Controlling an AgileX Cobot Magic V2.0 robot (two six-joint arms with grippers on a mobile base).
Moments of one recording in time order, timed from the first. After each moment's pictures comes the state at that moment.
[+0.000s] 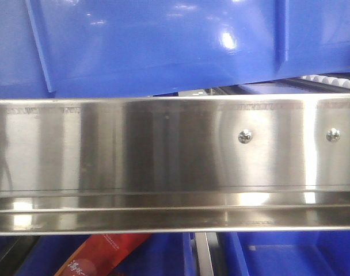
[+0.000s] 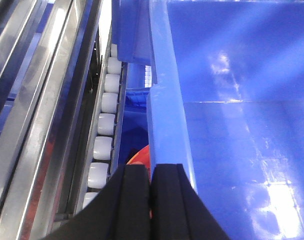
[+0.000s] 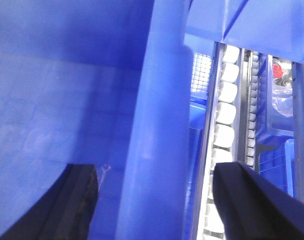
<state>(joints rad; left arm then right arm) 0.03 1.39 -1.52 -0.01 1.00 -0.16 0.24 1.72 -1.96 0.00 1.24 -0.11</state>
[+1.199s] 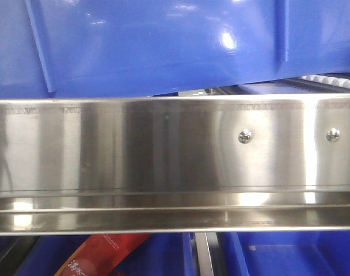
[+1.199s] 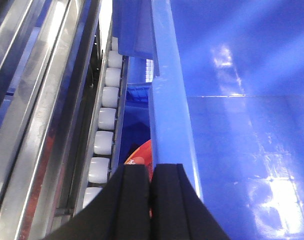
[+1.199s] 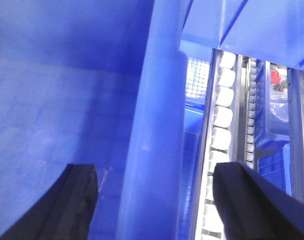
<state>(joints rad) 0.03 1.39 -1.51 -0.01 1.01 -0.16 0.24 1.70 -1.96 0.00 1.23 -0.11</state>
